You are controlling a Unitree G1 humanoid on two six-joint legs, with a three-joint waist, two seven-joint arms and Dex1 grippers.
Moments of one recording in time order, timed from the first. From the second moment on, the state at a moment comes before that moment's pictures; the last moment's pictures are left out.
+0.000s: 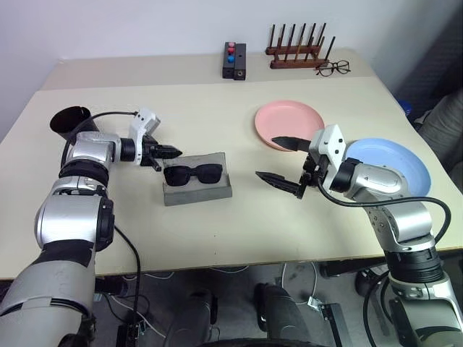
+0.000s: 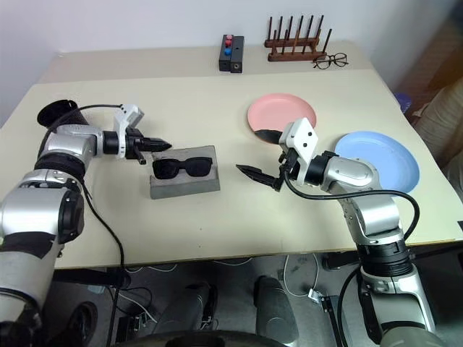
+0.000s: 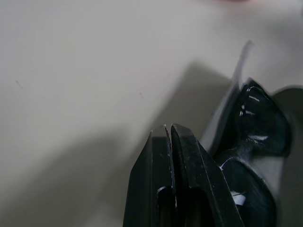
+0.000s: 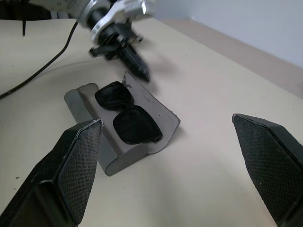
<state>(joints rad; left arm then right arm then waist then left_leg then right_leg) -1.17 0.56 -0.01 1.30 0.03 0.23 -1.29 -0.43 -0.57 0.01 -0.24 0.40 0.40 0.89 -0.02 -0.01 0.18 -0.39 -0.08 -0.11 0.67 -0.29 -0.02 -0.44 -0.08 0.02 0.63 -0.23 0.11</state>
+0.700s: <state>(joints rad) -1.10 0.61 -0.20 1.14 -0.11 0.50 -1.61 -0.45 -0.57 0.03 -0.24 0.37 0.37 0.88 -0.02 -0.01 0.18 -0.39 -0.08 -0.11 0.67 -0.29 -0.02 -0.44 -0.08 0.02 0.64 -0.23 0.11</state>
